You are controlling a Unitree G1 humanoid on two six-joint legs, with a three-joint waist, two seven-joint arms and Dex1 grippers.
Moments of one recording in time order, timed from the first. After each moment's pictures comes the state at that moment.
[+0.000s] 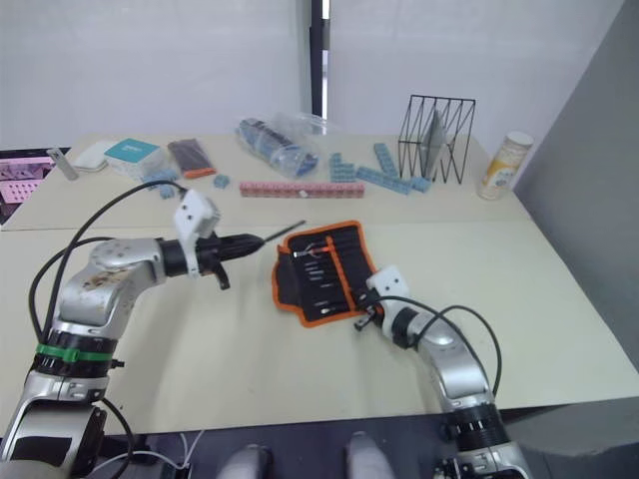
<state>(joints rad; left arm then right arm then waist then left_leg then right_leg) -0.68 0.62 -0.08 0.05 -0.31 0.53 -0.99 -0.30 -0.33 0.10 0.03 0.14 0.29 0.60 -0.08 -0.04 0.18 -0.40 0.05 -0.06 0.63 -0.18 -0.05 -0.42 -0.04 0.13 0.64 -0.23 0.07</state>
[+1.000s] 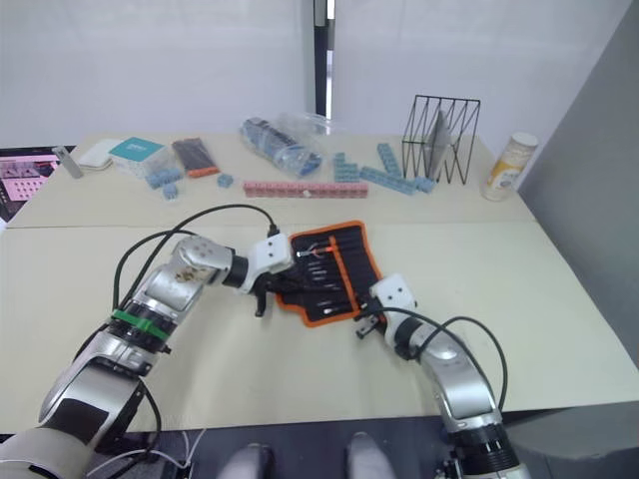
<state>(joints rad) -0.83 0.48 -0.38 0.40 -0.02 0.32 -1.16 -0.21 -0.34 0.11 -0.11 0.12 0.34 0.52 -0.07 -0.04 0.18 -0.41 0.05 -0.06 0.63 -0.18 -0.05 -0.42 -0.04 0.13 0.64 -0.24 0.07</state>
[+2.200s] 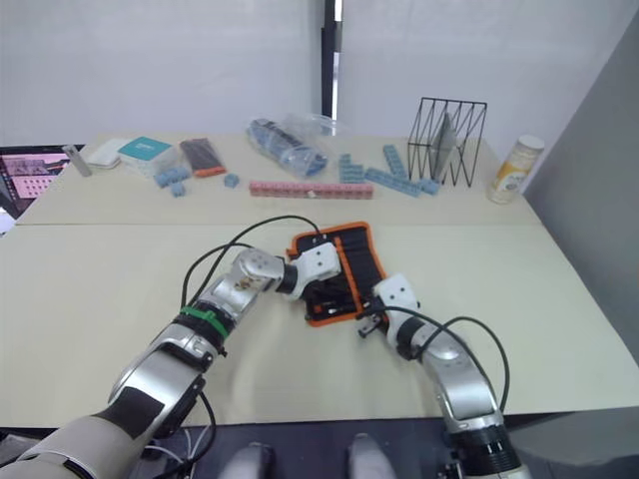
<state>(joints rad) -0.94 0.17 -0.37 0.79 0.08 0.07 -1.02 -0.20 -0.34 0.10 -0.12 0.12 0.37 0.51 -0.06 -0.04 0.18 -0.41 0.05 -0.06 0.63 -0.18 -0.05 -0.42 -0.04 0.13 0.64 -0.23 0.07</state>
